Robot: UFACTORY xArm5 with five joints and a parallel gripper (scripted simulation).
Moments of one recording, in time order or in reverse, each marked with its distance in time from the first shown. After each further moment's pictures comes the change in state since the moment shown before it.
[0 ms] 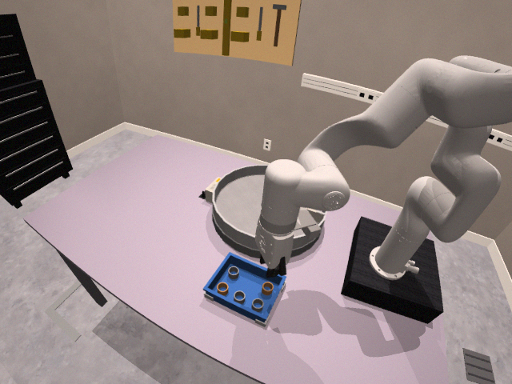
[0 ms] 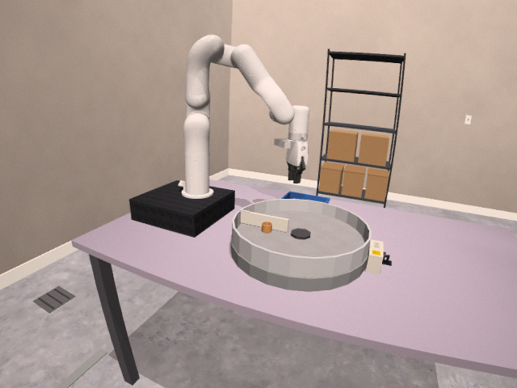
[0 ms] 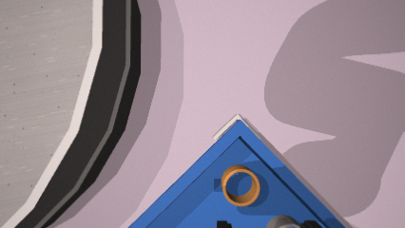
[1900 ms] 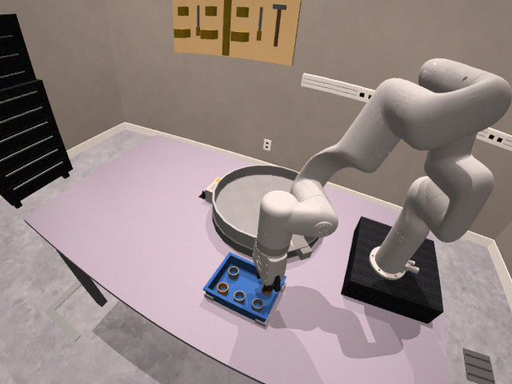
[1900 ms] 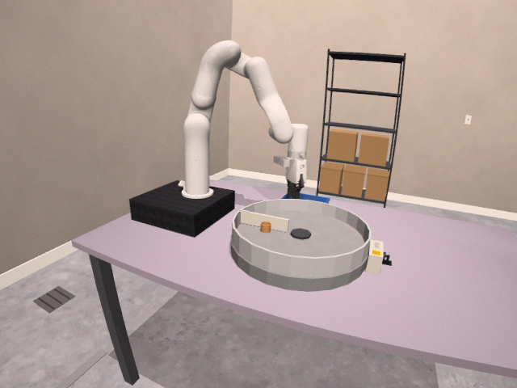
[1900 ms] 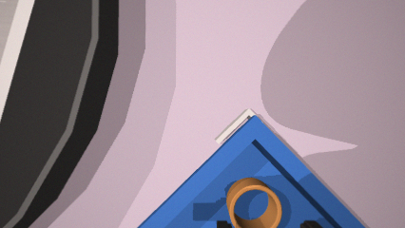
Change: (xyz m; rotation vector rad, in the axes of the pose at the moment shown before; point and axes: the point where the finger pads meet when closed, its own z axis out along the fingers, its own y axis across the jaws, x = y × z) arm -0.003 0.001 0.071 0.000 -0.001 0.000
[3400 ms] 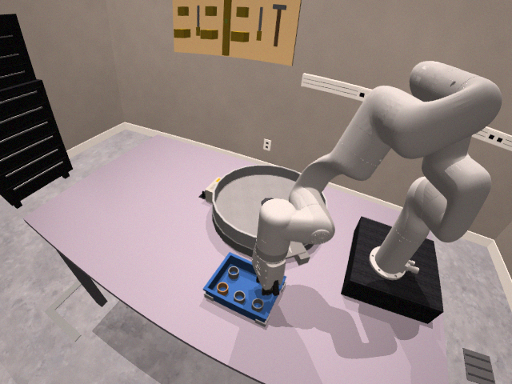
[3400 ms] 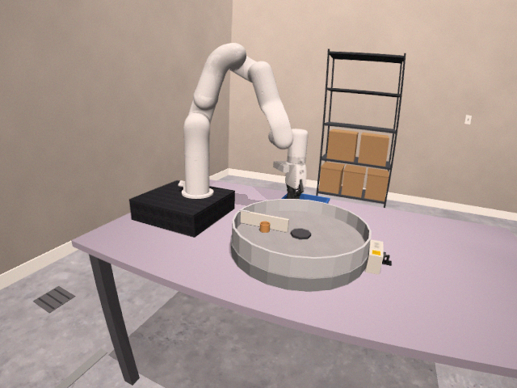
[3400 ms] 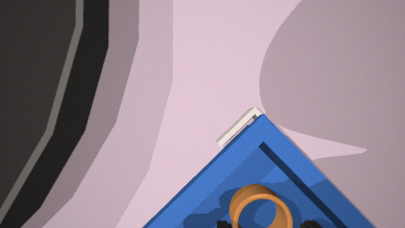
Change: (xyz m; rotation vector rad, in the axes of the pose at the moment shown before) arm 0.000 0.000 0.021 0.000 0.000 0.000
